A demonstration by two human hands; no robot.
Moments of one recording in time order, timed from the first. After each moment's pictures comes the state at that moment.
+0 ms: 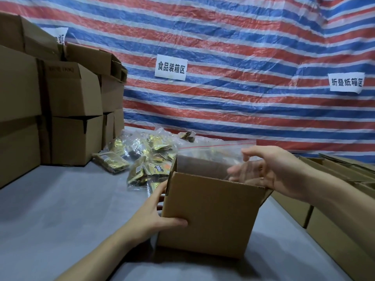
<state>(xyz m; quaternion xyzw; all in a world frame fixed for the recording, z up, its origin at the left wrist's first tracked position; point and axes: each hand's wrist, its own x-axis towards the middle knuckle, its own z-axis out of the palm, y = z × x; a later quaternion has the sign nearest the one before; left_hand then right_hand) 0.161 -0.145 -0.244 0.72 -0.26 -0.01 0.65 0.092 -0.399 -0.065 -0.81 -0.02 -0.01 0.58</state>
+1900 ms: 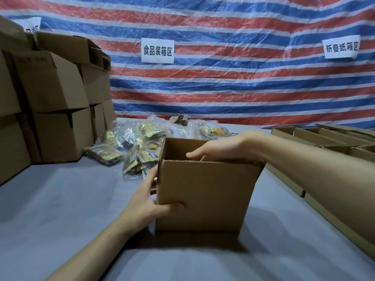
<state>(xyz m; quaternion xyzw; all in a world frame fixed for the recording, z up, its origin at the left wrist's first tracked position) 0.159 -0.144 -0.248 0.75 -0.26 0.06 0.61 0.143 -0.355 -0.070 -0.91 0.00 0.30 0.28</state>
